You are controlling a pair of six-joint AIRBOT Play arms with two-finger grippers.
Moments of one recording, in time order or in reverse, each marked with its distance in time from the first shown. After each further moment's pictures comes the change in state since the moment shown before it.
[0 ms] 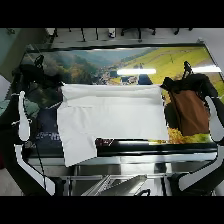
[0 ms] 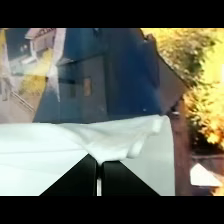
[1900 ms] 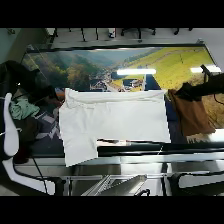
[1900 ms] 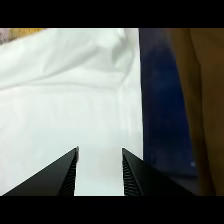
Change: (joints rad) left arm 0.022 0.307 -0.245 0.172 0.500 -0.202; right arm -0.198 0.238 -0.110 -0.123 -0.410 0.013
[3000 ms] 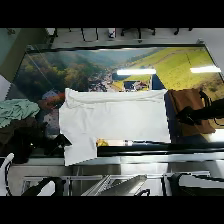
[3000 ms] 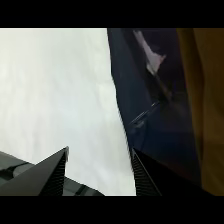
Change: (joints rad) left arm 0.150 0.545 -1.152 -0.246 -0.421 0.201; right arm -0.135 0.111 -0.356 0.011 -0.076 -0.156
